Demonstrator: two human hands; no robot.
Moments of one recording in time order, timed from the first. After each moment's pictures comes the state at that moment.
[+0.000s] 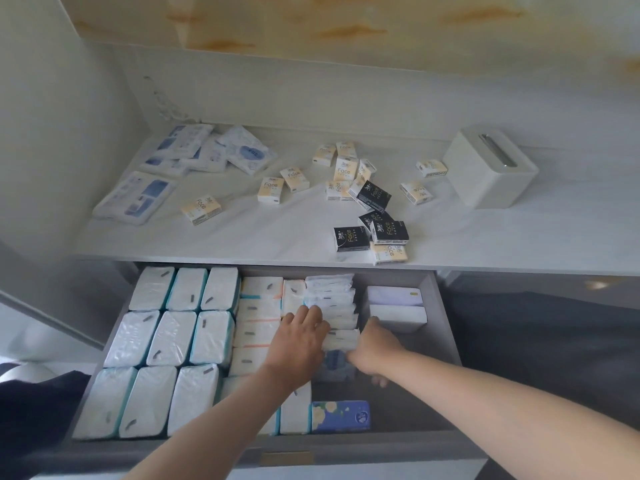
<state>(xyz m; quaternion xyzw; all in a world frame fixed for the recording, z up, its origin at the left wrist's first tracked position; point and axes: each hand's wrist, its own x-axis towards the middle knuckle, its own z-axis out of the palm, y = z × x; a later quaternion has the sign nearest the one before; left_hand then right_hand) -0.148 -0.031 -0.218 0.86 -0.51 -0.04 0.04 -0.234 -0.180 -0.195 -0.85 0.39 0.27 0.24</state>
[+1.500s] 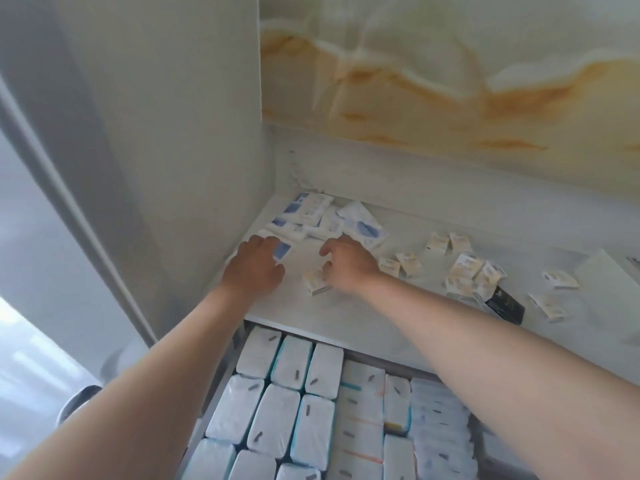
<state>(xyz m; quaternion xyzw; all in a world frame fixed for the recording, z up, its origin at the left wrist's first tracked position) 0.138 0.114 -0.087 0.96 -0.18 -0.03 0.20 0.097 -0.077 -0.074 -0.98 0.07 0.01 0.17</state>
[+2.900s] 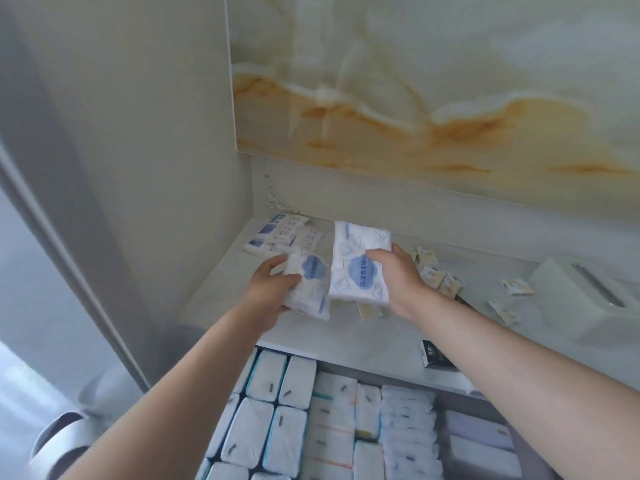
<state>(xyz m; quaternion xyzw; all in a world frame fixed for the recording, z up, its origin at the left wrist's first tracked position) 0.078 0.047 -0.048 0.62 0.08 -0.22 0.75 0.016 -0.148 -0.013 -0.68 0.27 -0.12 0.68</state>
